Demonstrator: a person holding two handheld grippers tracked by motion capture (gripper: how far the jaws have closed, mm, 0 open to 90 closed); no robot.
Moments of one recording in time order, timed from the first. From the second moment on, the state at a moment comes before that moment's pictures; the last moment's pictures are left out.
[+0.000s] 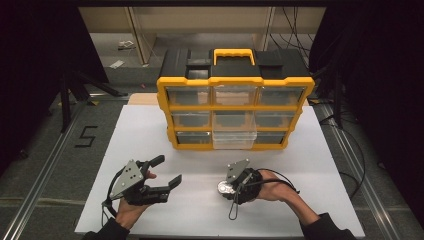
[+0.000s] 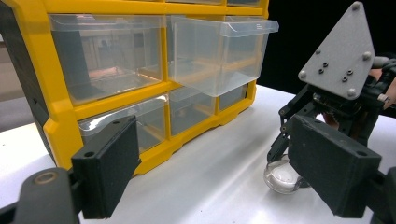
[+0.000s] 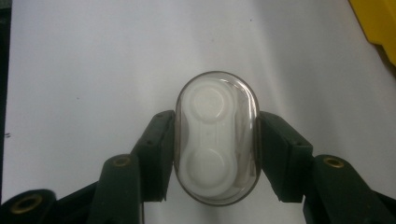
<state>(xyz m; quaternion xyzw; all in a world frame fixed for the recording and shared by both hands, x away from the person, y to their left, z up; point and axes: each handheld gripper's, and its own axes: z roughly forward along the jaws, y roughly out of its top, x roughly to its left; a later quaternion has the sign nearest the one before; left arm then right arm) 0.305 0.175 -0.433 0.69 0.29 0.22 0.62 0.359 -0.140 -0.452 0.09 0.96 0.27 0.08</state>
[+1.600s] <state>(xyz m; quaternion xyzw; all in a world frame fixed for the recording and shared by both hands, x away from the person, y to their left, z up) 0.305 0.175 -0.433 0.69 0.29 0.22 0.63 0.337 -0.146 -0.389 0.07 0.92 0.37 0.12</state>
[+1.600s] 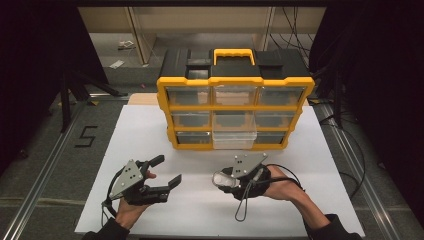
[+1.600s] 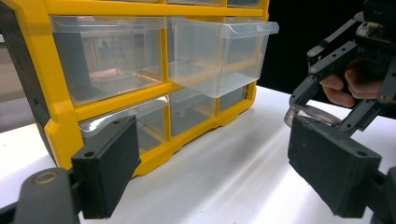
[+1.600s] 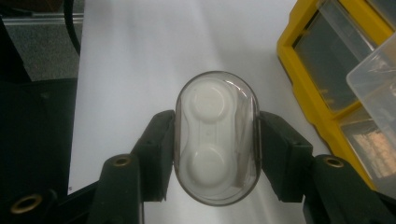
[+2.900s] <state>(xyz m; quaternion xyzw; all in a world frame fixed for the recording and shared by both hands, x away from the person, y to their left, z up) 0.305 0.175 -0.433 0.69 0.29 0.22 0.62 0.333 -0.156 -0.356 0.08 0.89 0.43 0.15</state>
